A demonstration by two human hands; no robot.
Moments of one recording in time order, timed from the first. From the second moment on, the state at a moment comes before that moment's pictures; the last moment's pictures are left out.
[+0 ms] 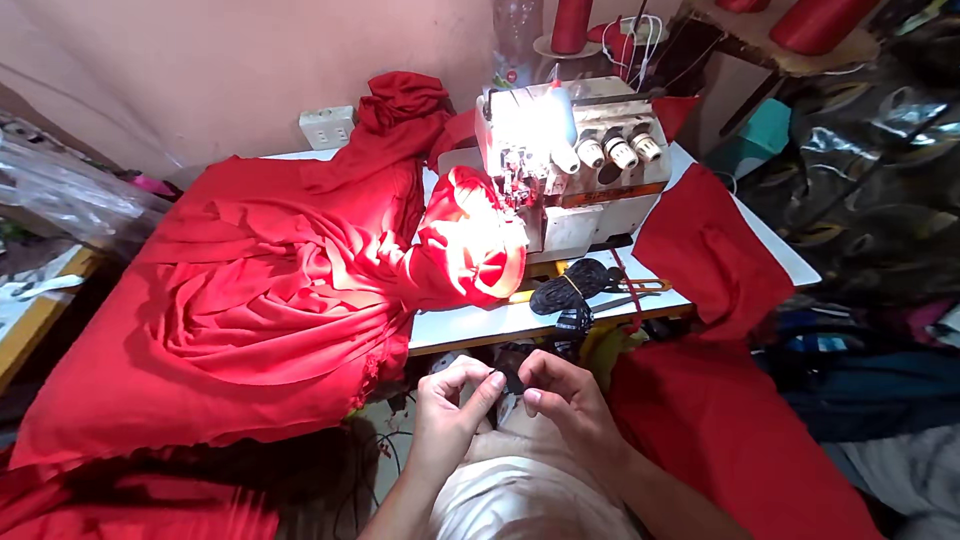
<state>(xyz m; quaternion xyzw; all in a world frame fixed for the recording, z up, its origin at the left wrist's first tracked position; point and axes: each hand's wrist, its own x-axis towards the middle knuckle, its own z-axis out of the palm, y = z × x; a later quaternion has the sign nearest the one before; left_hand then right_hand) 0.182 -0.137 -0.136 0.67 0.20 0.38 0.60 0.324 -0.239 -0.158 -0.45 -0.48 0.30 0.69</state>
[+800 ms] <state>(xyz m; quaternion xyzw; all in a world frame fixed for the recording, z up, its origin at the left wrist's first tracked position) 0.181 -0.144 -0.134 0.65 0.22 0.35 0.64 0.335 -0.245 -0.155 -0.46 -0.46 0.32 0.69</state>
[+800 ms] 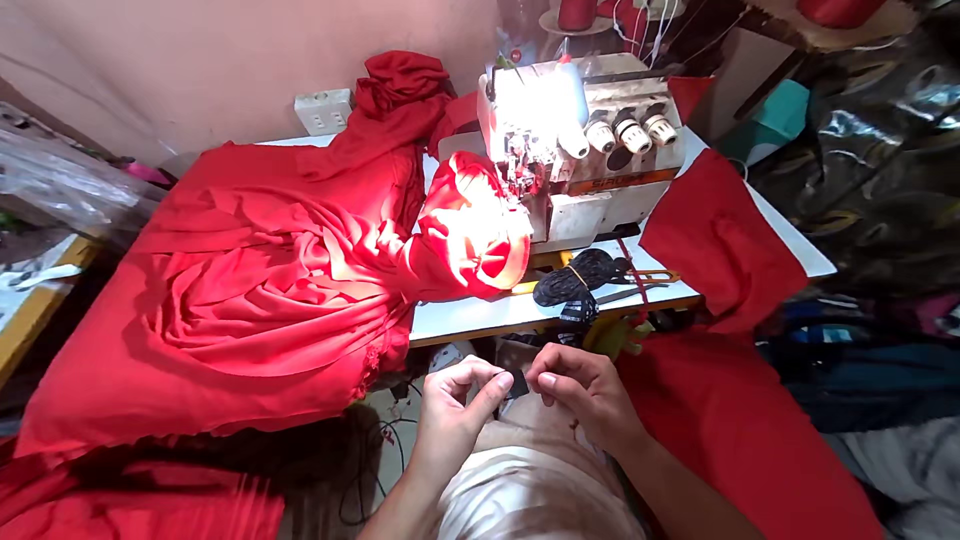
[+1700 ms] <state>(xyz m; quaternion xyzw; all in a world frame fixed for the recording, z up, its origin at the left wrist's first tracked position) 0.184 -0.148 -0.139 0.66 0.22 0.36 0.62 0.333 -0.240 -0.157 -0.50 -0.48 0.26 0.67</state>
